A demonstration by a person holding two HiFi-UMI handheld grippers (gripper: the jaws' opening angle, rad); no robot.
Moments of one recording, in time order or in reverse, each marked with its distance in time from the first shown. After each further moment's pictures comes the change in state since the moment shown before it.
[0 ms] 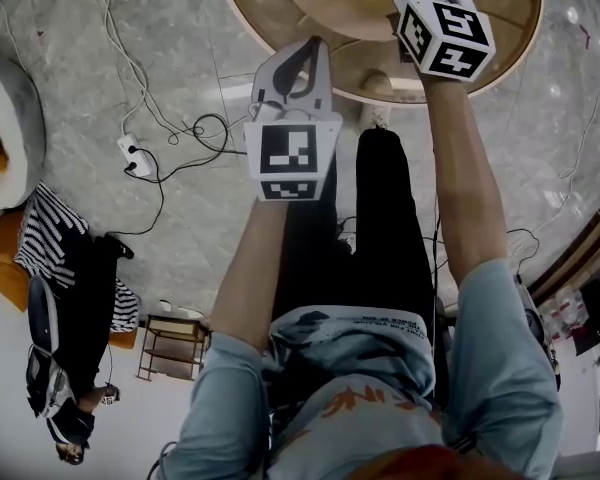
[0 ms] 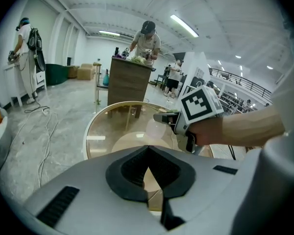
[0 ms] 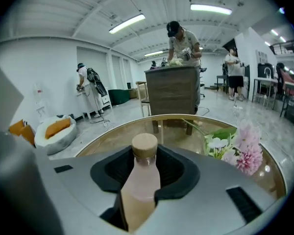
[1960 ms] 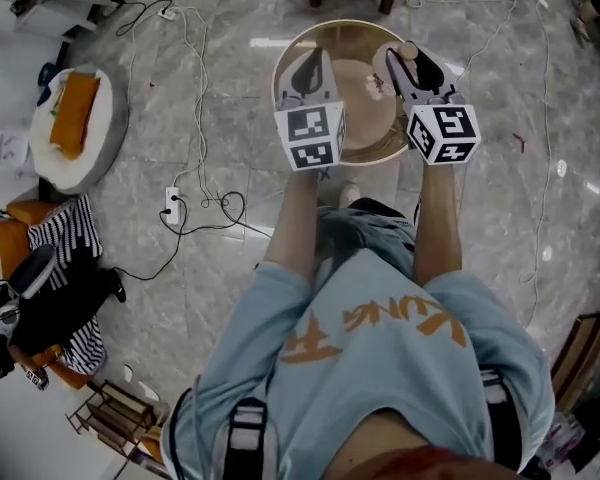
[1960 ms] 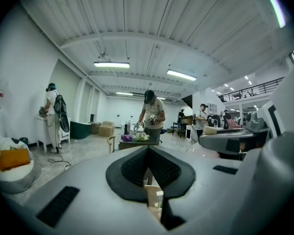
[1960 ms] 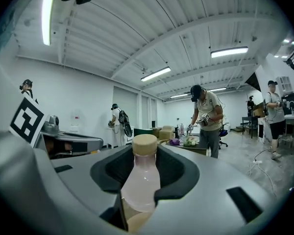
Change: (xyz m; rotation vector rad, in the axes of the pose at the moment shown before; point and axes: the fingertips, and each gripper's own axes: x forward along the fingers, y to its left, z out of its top) left arm -0.296 -0.185 0.339 0.051 -0.606 0.290; right arm -0.421 0.038 0.368 -0.215 -0.433 0.254
